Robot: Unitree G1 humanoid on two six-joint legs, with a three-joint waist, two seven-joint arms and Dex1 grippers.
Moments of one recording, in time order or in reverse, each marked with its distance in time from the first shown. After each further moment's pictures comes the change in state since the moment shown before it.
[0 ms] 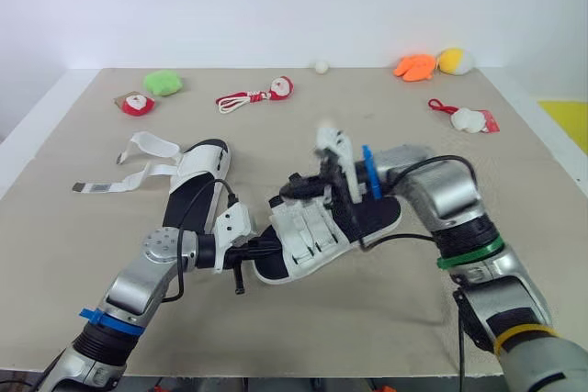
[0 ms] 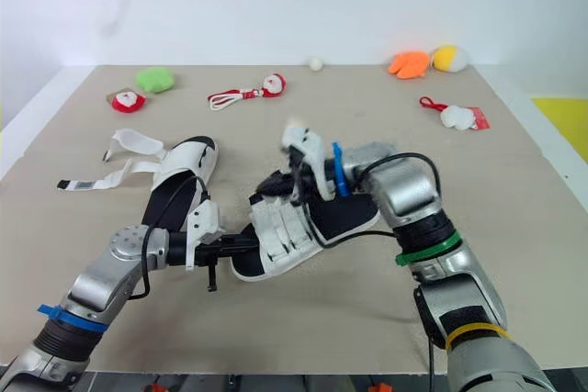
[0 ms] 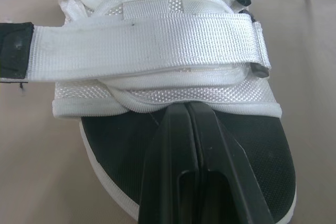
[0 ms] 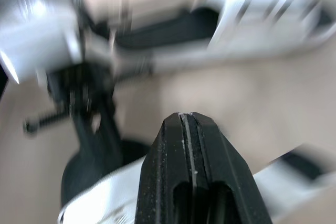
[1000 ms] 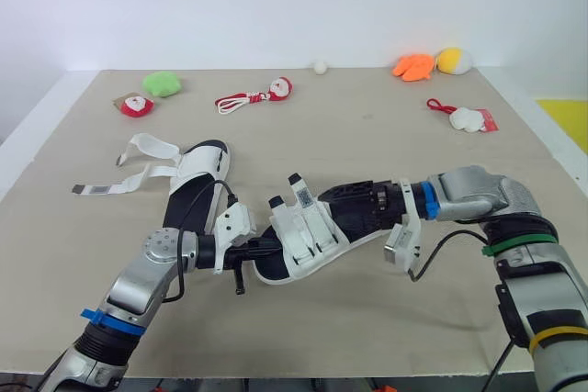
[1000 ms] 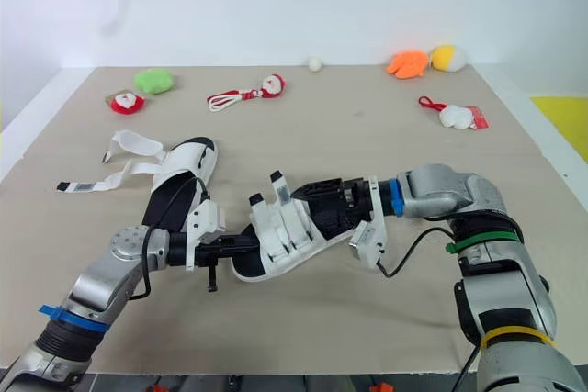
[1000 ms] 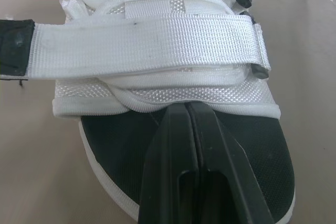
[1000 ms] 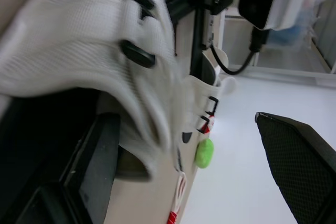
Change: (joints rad) left arm 0.003 -0.013 0.010 0.000 -0.008 0.008 -0.002; right arm -0.015 -0.197 0.013 0.718 -1.177 -2.326 -0.679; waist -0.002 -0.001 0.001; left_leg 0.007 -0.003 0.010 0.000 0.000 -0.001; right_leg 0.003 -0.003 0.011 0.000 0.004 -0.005
